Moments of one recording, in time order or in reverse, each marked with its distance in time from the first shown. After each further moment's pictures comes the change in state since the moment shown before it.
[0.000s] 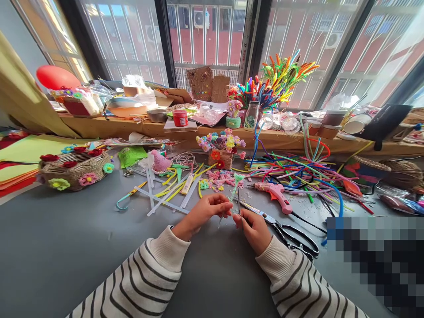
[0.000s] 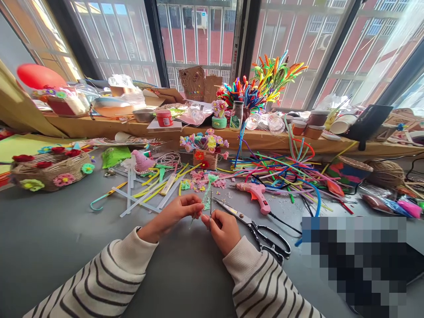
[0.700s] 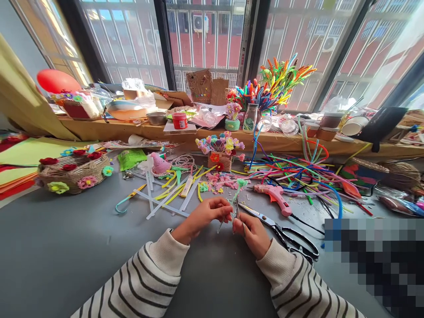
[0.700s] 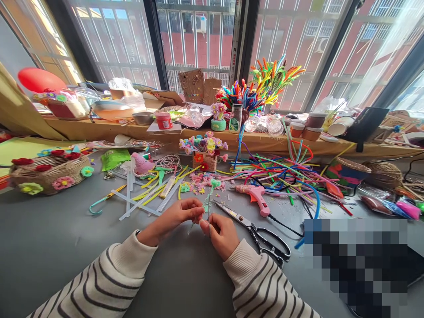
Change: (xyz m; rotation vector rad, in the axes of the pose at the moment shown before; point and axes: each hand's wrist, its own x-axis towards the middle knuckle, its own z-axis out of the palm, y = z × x) left_hand 0.000 -0.001 0.000 -0.003 -0.058 -0.035; right_hand -0.001 -0.003 0.000 0.063 -0.072 -0.041
